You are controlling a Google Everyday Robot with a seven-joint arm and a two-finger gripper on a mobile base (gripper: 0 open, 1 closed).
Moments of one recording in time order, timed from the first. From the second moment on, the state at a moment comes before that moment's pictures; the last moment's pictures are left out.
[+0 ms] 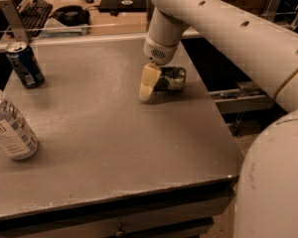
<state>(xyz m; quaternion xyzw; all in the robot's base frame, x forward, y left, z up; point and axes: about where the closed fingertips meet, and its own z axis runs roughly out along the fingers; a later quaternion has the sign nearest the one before) 0.655 -0.010 0.843 -0.62 0.77 0.04 0.15</state>
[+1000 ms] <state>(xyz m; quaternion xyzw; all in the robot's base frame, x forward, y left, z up) 0.659 -0.019 0.887 -0.63 0.75 0.06 0.20</state>
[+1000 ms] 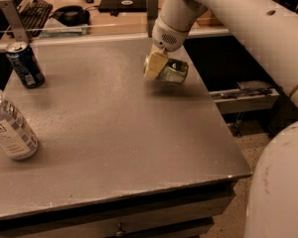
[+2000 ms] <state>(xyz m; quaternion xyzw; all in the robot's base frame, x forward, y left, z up) 0.615 -0.014 0.939 -0.58 0.65 0.31 0.38</state>
